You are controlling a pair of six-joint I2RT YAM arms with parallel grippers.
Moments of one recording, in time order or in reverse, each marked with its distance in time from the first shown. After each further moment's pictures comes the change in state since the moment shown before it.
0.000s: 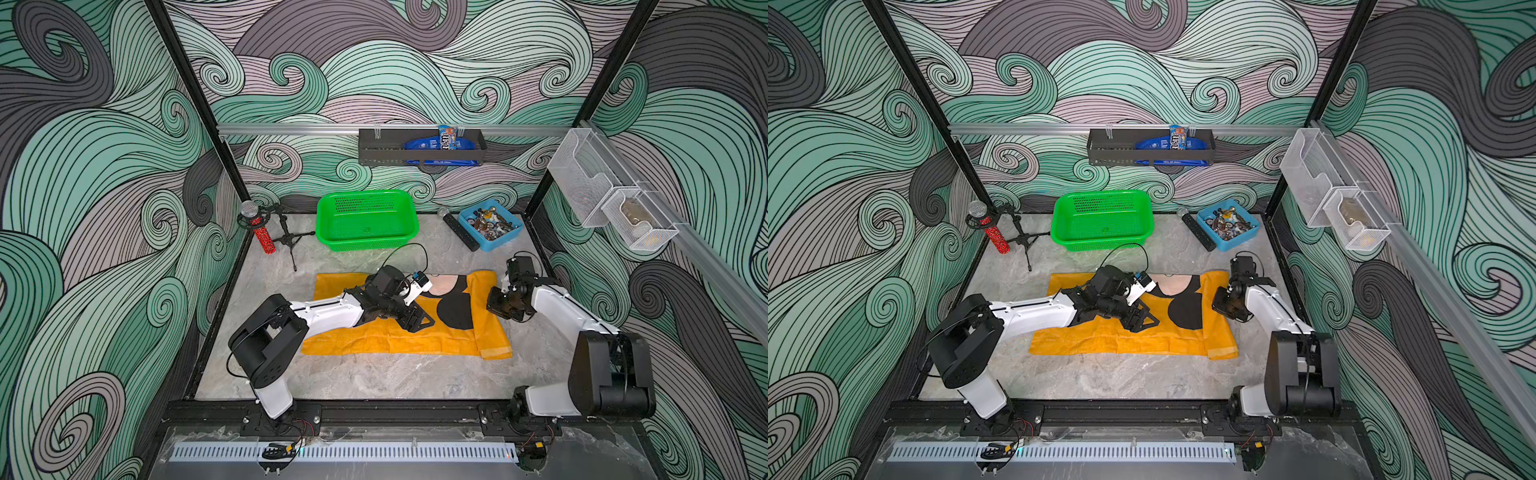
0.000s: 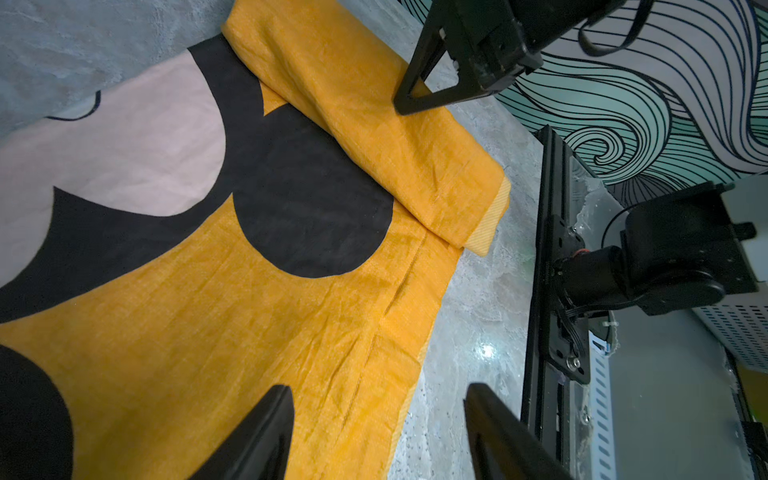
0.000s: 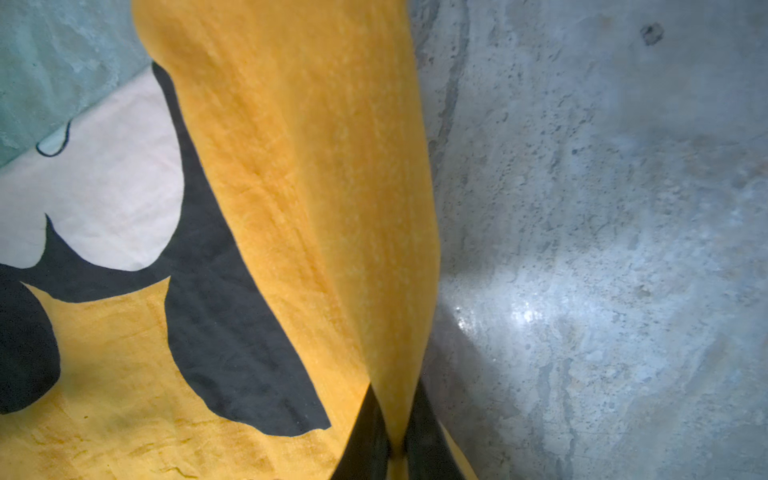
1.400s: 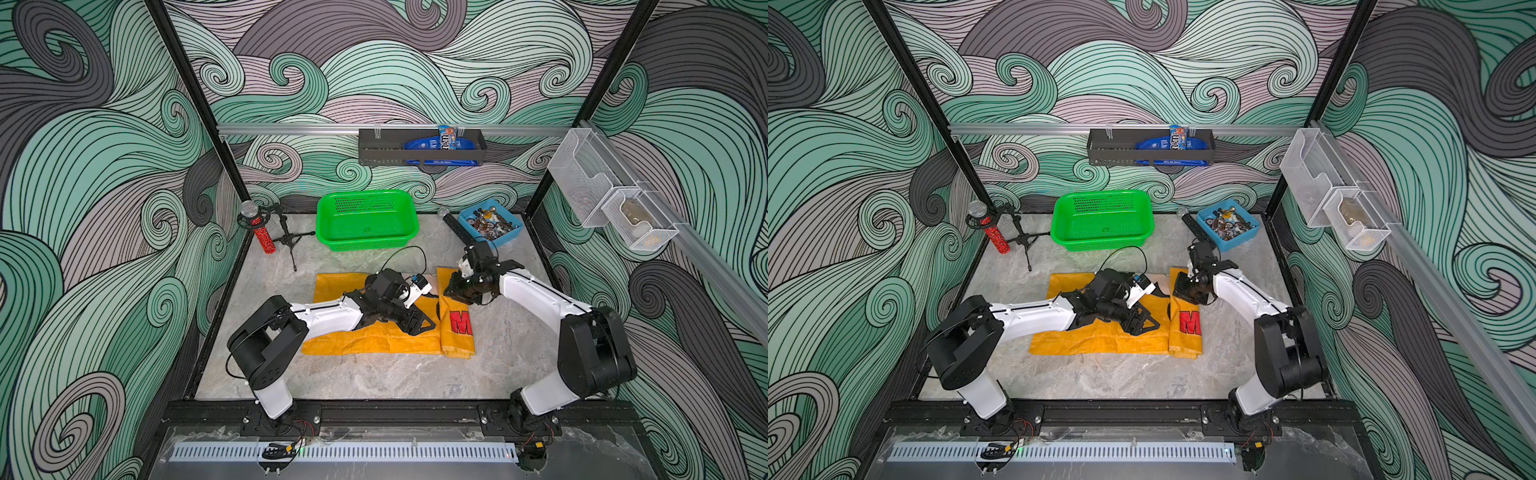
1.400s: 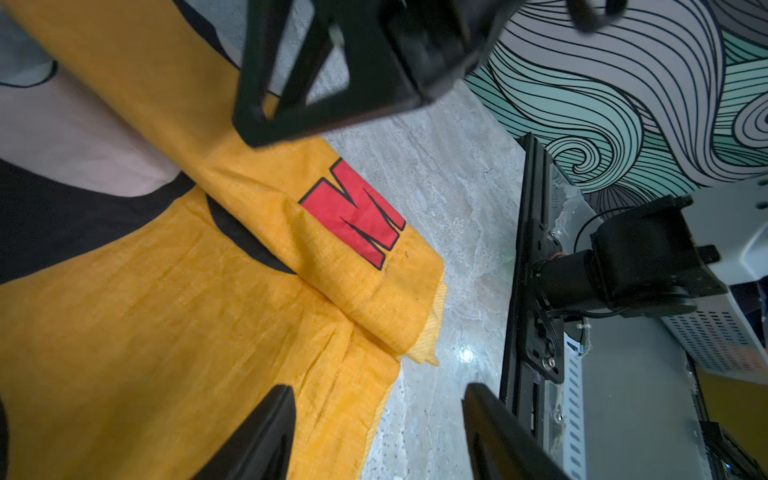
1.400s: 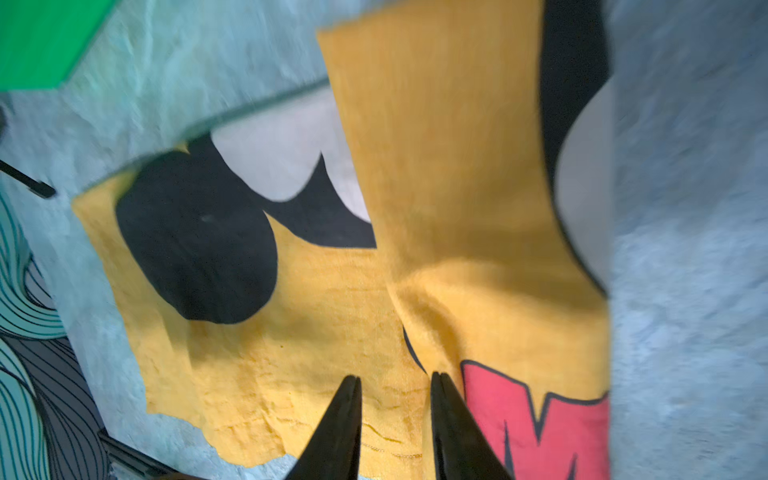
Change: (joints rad) left arm -0.033 -0.003 -0.035 0.068 0.027 -0.081; right arm 0.259 0.126 0.199 0.064 -0.161 0.169
